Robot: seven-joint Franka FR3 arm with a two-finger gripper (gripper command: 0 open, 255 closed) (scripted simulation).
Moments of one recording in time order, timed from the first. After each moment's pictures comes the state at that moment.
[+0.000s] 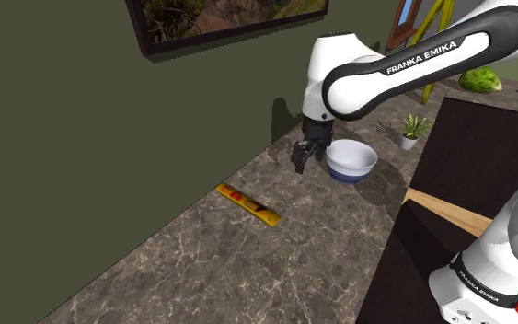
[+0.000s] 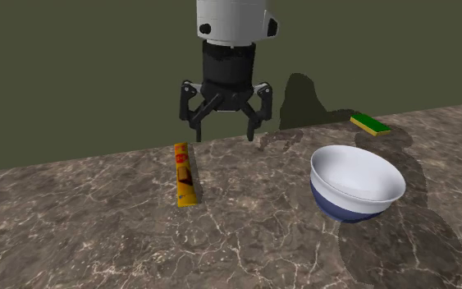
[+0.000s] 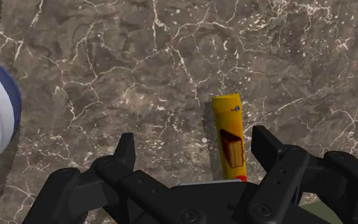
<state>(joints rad) 0.08 -0.22 0.22 -2.38 0.12 2.18 0.14</state>
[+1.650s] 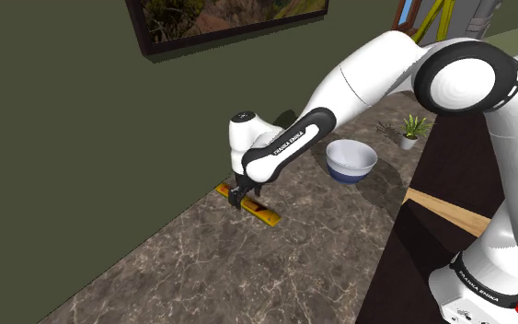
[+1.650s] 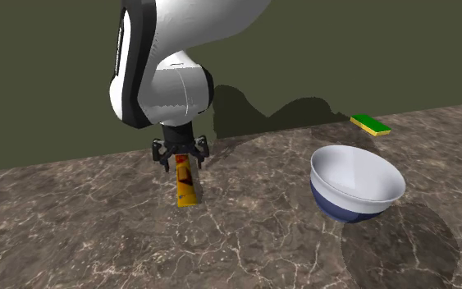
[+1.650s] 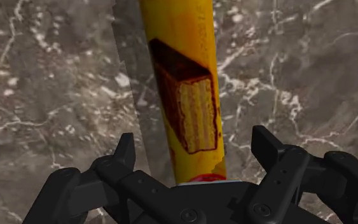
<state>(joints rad) 0.24 0.62 0.22 -1.80 -0.18 2.41 0.42</state>
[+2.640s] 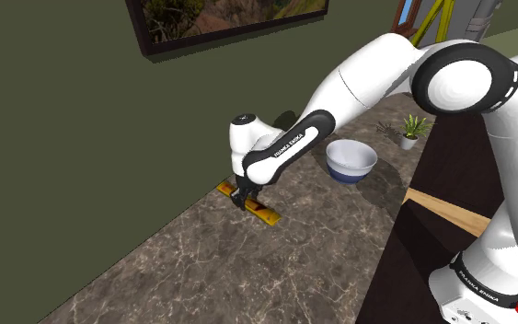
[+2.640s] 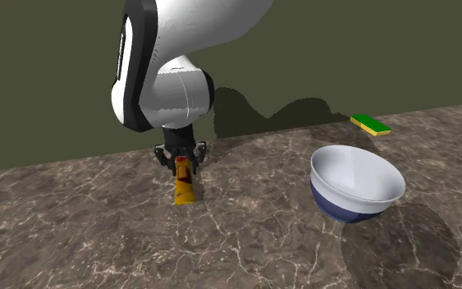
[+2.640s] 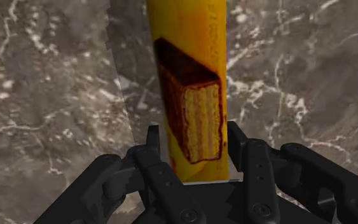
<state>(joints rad) 0.24 0.63 0.22 -1.80 -0.18 2.42 0.43</state>
